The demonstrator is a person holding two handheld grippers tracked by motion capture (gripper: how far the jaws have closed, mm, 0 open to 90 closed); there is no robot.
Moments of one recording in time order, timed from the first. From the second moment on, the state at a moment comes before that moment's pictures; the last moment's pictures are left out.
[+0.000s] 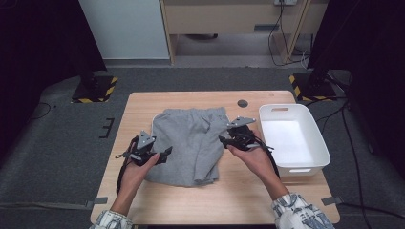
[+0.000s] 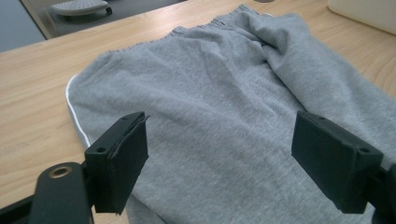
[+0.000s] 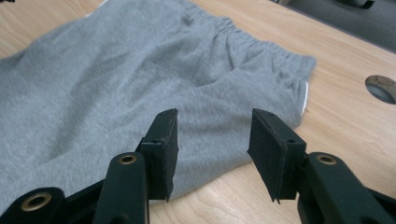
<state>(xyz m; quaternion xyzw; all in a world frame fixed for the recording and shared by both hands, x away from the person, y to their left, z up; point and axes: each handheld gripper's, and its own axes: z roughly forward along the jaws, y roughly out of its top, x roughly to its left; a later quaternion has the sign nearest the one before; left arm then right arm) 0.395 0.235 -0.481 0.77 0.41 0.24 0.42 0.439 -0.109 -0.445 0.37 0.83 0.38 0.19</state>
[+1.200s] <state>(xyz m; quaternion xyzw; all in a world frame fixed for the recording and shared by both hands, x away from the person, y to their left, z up) 0.365 0.257 -0.500 0.78 0.43 0.26 0.39 0.387 -0.100 -0.502 0.36 0.84 0.37 0.17</state>
